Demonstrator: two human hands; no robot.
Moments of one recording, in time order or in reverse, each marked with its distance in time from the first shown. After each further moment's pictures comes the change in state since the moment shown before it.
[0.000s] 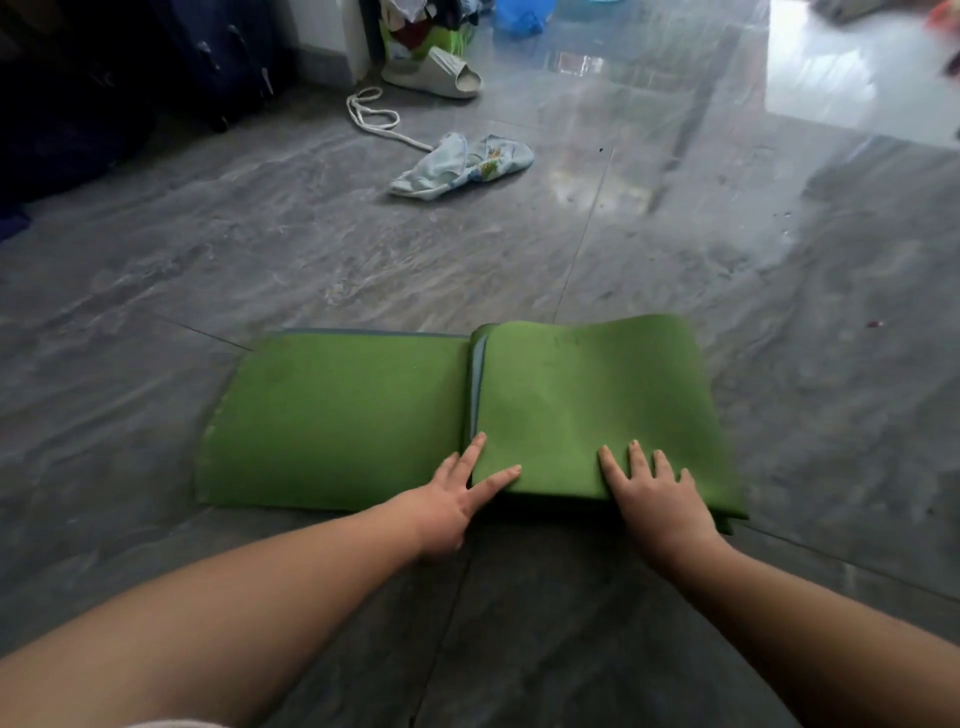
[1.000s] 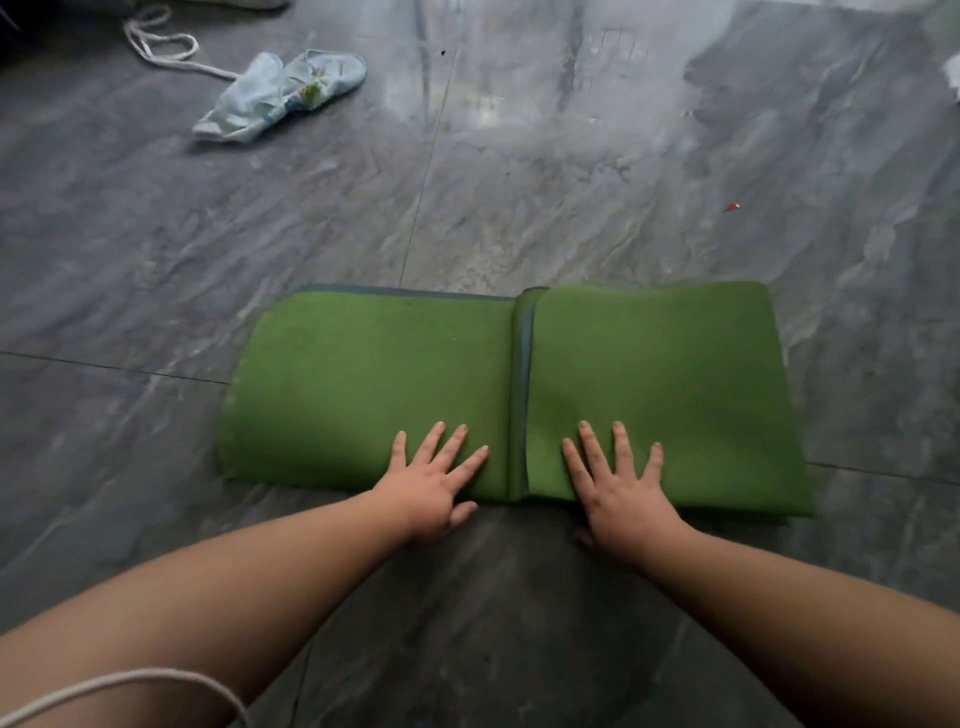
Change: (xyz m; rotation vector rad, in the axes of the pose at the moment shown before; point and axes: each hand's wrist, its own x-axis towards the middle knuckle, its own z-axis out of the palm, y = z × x) left_hand 0.098 0.121 0.062 0.385 -0.122 0.067; right_hand -0.057 0.094 0.122 0.181 -0.163 -0.018
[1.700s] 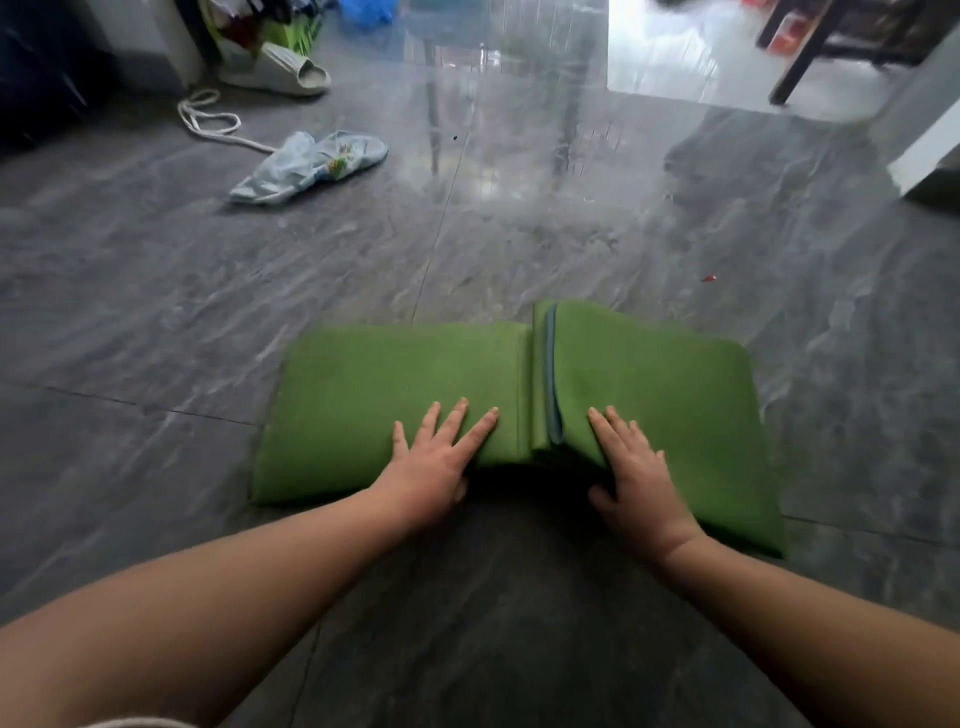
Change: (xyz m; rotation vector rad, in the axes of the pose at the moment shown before) left_hand -0.020 -0.002 -0.073 -0.221 0.338 -0.058; right_hand -0.021 0.022 -0.074 0.604 0.413 0.063
